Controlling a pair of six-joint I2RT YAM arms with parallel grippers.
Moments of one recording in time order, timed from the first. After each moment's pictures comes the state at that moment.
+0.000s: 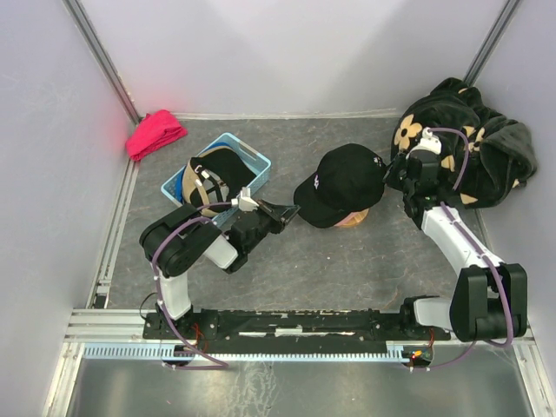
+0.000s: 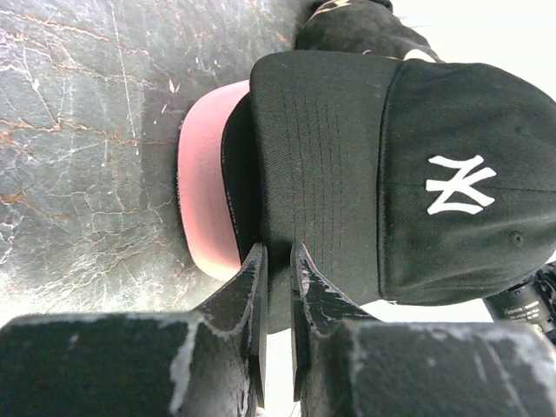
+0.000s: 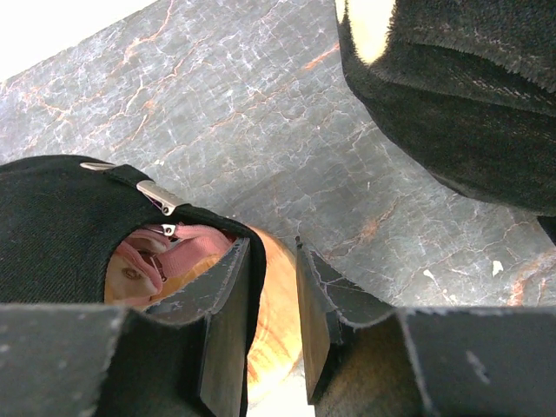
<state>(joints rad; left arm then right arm) -0.74 1.87 0.48 1.26 -0.11 -1.39 0.07 1.28 0.81 0.03 0.10 0.42</state>
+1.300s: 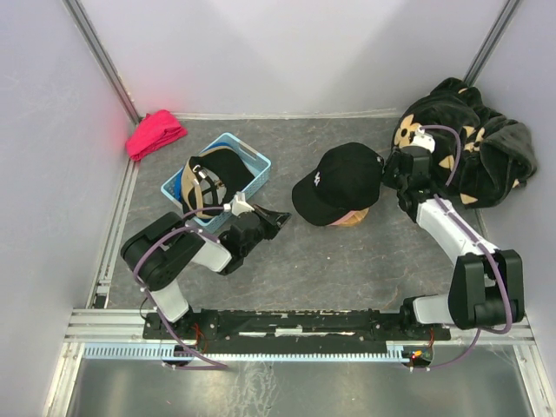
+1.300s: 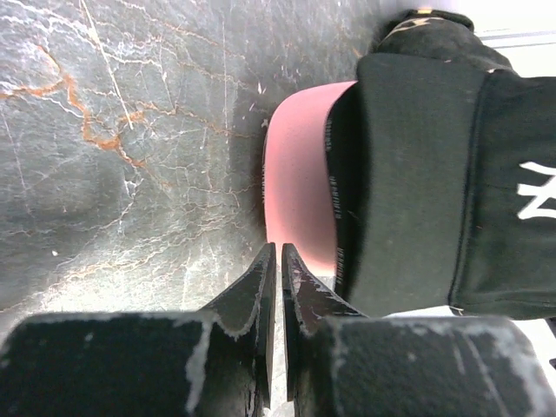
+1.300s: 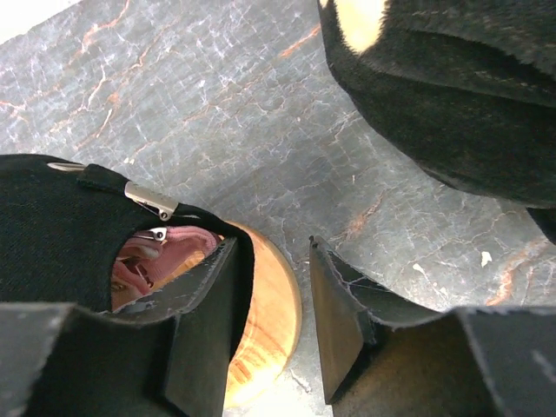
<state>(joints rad) -0.75 1.73 0.45 0.97 -0.20 -1.37 0.12 1.37 0.86 -0.01 0.17 0.42</state>
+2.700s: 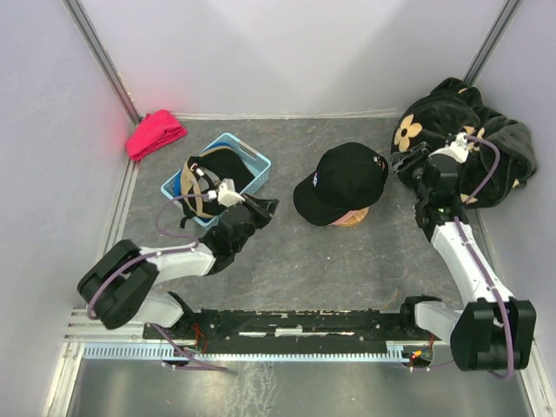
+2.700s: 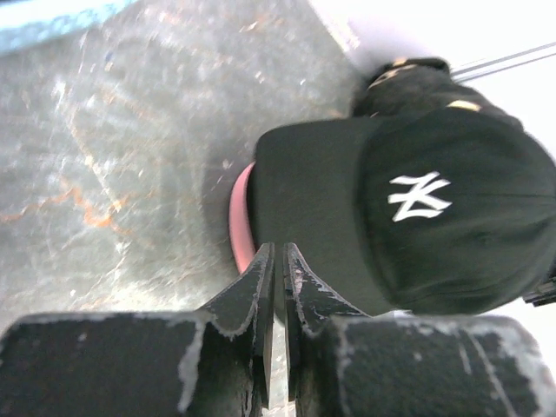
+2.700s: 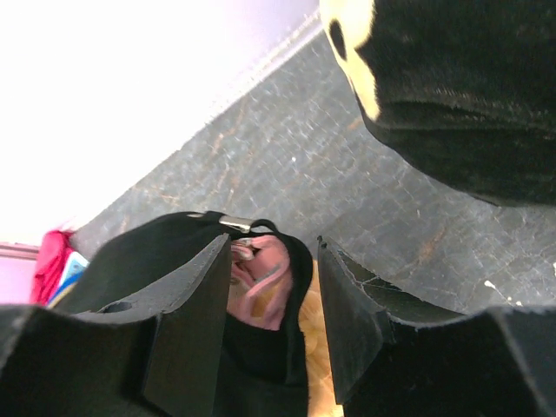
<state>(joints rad) -0.75 1.42 0.45 0.70 -0.35 -1.14 0.02 1.13 0.77 0.08 0.09 0.69</state>
